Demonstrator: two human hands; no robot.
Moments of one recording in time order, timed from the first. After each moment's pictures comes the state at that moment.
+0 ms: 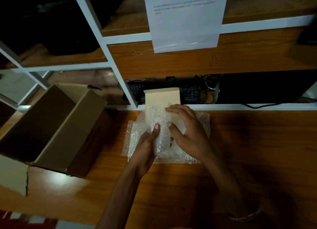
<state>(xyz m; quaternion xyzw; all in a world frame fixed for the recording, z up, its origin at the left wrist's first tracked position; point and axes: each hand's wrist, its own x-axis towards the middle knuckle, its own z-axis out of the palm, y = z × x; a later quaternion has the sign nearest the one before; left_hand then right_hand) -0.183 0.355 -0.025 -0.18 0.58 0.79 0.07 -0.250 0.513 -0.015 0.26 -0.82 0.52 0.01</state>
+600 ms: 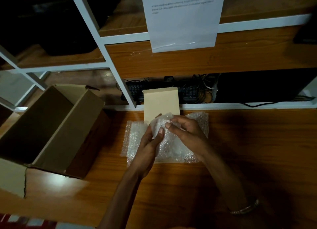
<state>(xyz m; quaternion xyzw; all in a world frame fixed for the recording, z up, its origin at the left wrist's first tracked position) -0.178 0.356 -0.036 -0.10 0.67 0.74 0.03 -0.256 0.510 -0.034 0.13 -0.70 0.68 -0.16</state>
